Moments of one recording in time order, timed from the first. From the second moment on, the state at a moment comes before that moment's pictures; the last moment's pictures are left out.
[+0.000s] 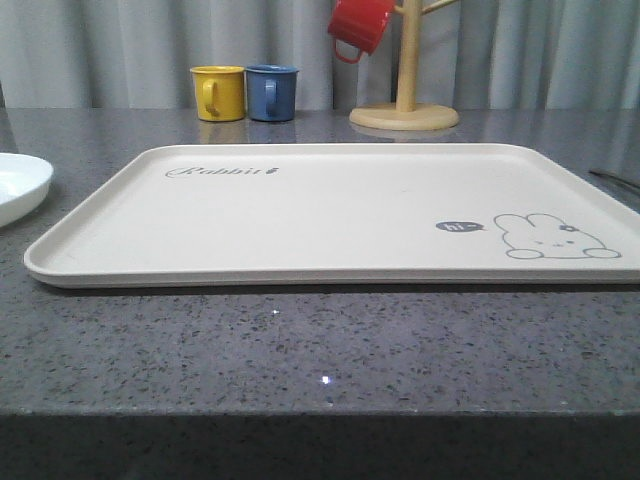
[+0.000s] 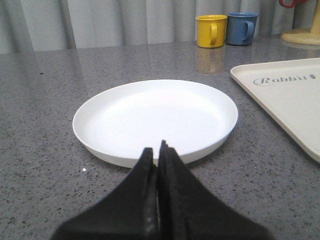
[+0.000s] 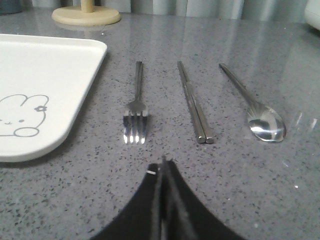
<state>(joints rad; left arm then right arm) -0.05 -0.01 0.01 -0.11 0.16 0.15 -0.05 -0.01 0.03 0.05 0.23 -0.05</state>
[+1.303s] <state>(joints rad) -0.05 -0.01 0.01 -0.11 0.03 0.15 -0.05 -0.01 0.03 0.05 0.19 -0.05</state>
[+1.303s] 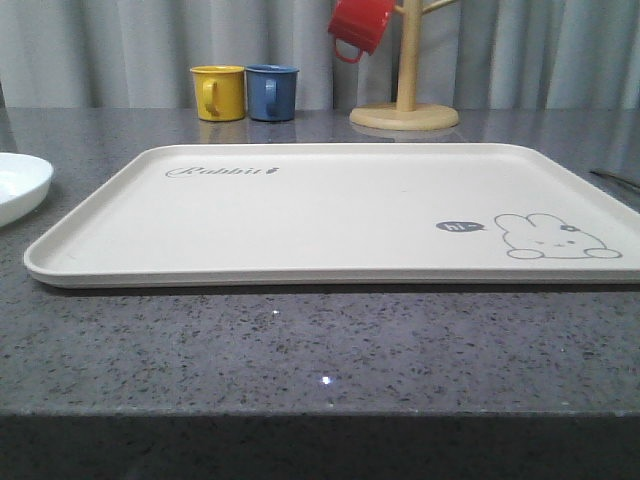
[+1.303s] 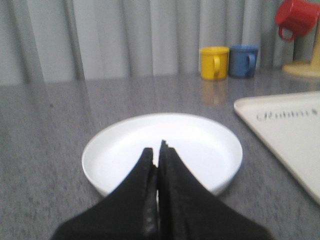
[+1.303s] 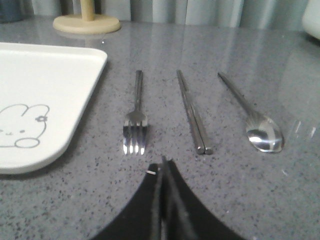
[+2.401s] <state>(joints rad) -0.05 0.41 -0.44 -0.09 0.20 0.15 -0.05 0.31 -0.51 0.06 0.44 -0.05</state>
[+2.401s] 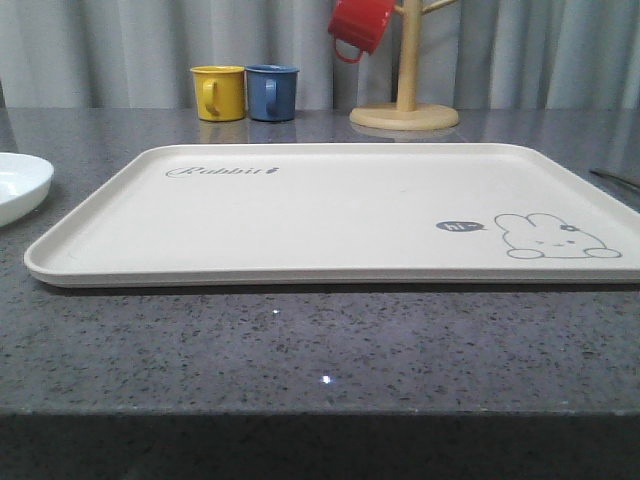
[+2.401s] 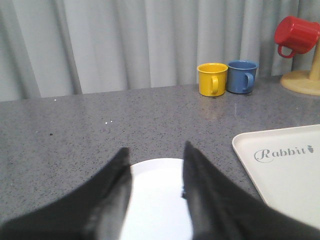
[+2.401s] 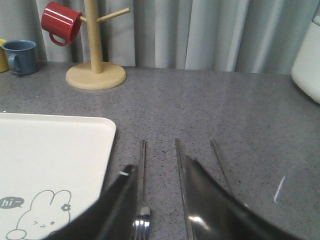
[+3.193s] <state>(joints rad) -0.07 0.61 -0.64 -0.09 0.39 0.15 -0.05 0.31 -0.51 0.06 0.45 -0.05</state>
